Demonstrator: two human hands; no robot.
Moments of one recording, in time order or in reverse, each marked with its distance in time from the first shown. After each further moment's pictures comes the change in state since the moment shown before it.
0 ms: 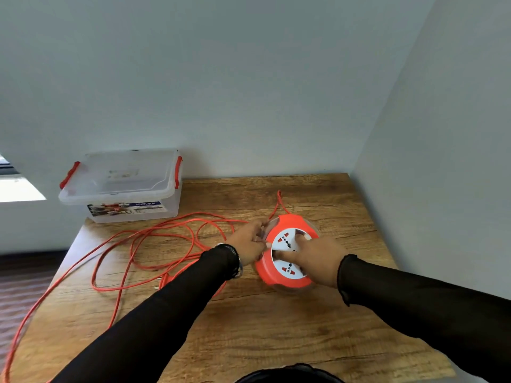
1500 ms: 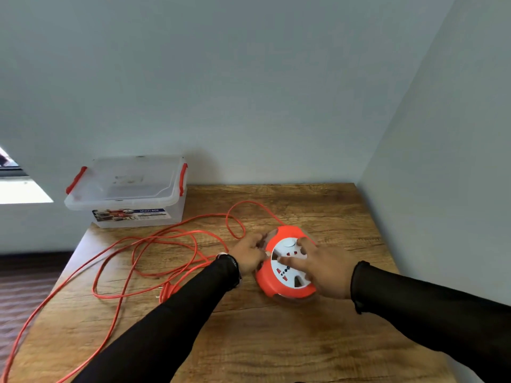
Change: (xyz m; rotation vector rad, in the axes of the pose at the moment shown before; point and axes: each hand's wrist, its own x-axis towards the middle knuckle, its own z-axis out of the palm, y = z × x) left_hand 0.009 -0.005 0.003 -0.378 -0.061 -0.044; right_hand -0.002 0.016 -0.002 0.156 0.051 -0.023
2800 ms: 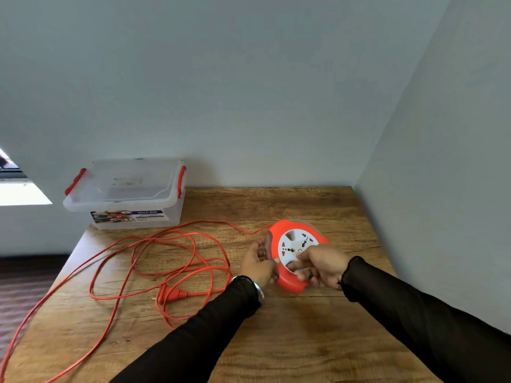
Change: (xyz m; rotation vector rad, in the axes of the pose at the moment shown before) left_hand -0.003 -0.016 0.045 -0.329 0.375 -0.089; right_hand 0.019 0.000 0.002 1.698 -0.152 0.725
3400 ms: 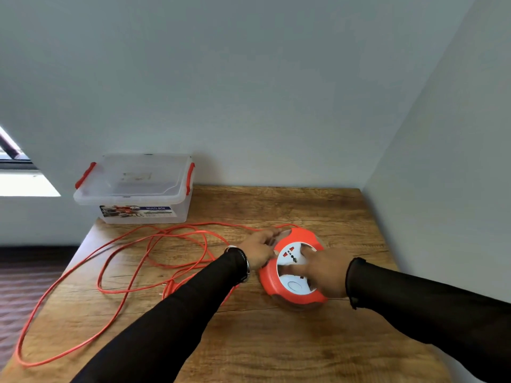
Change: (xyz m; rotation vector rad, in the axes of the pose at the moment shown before) left_hand 0.021 0.040 -0.030 0.448 -0.333 0.060; right_hand -0.006 -0.003 -0.002 -1.873 0.010 -0.647
